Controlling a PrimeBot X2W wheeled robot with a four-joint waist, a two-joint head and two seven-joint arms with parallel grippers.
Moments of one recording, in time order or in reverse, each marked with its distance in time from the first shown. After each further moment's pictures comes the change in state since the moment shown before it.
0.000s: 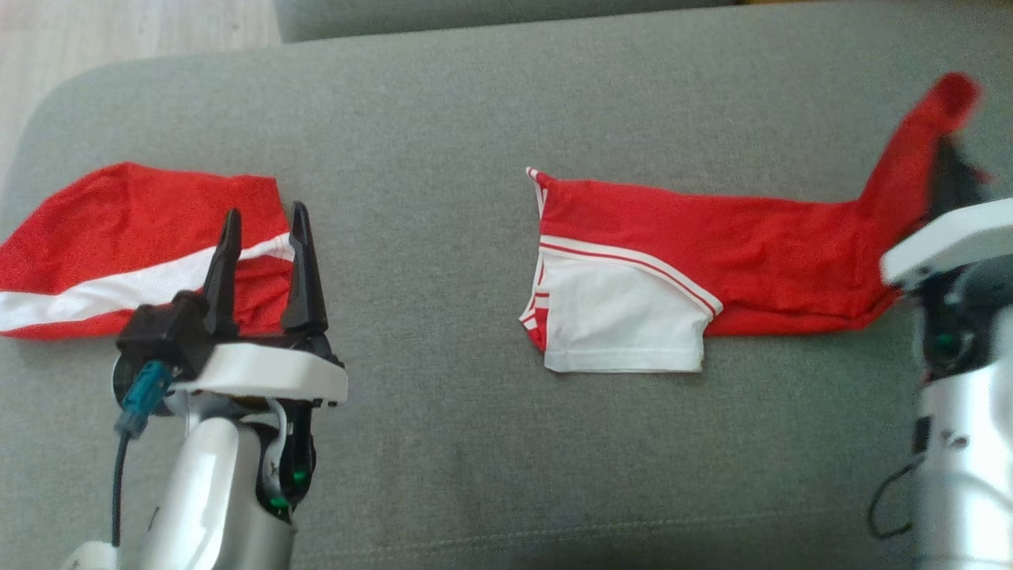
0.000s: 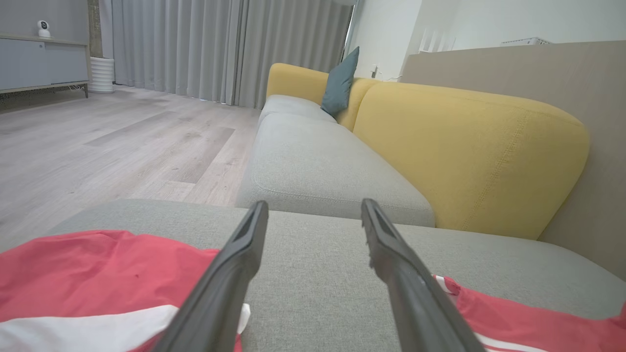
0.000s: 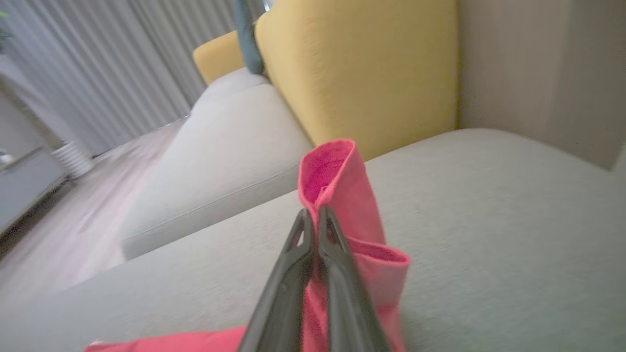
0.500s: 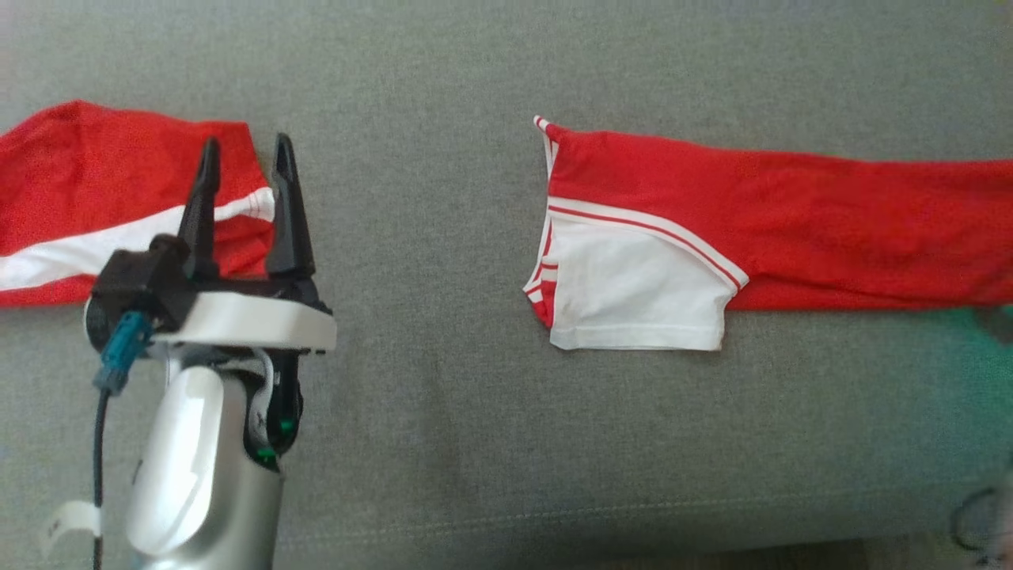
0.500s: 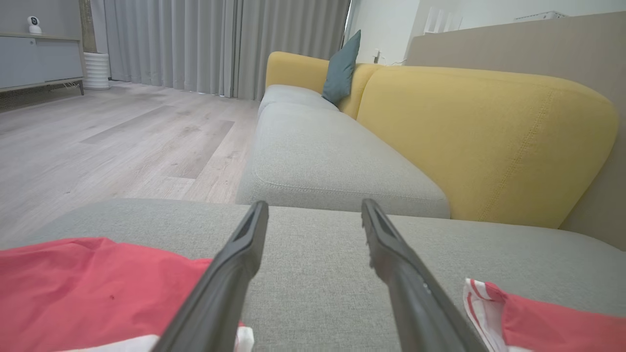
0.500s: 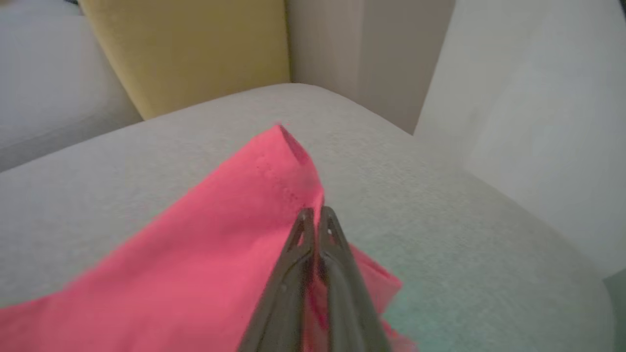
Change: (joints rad) left arm -0.104 0.000 0.026 -0.006 0.050 -0.019 0.000; right arm -0.059 -0.071 -0.436 0.197 -0.380 0.000 -0.132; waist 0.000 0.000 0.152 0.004
